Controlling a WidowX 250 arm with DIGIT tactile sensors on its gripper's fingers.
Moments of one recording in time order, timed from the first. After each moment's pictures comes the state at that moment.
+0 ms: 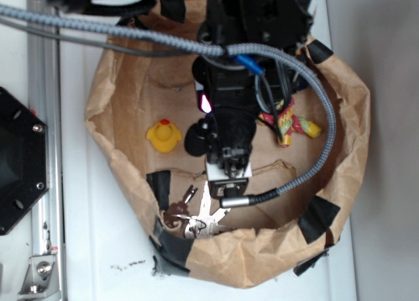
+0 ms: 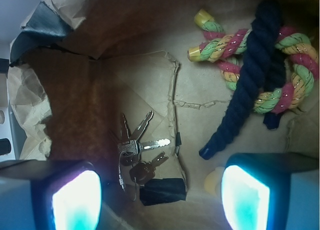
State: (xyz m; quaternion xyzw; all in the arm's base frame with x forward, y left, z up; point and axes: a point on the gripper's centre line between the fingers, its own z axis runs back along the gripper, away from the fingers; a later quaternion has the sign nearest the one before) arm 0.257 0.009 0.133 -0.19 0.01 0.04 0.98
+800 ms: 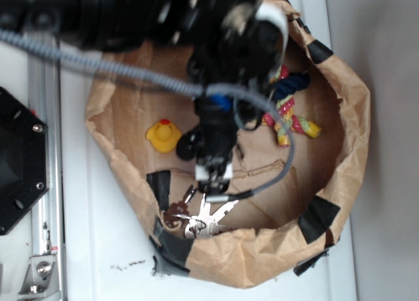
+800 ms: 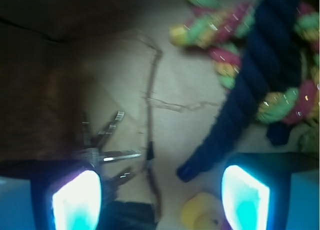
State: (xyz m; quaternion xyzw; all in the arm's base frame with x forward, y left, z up) arm 0.252 0.002 0.074 -0.15 0.00 0.00 0.99
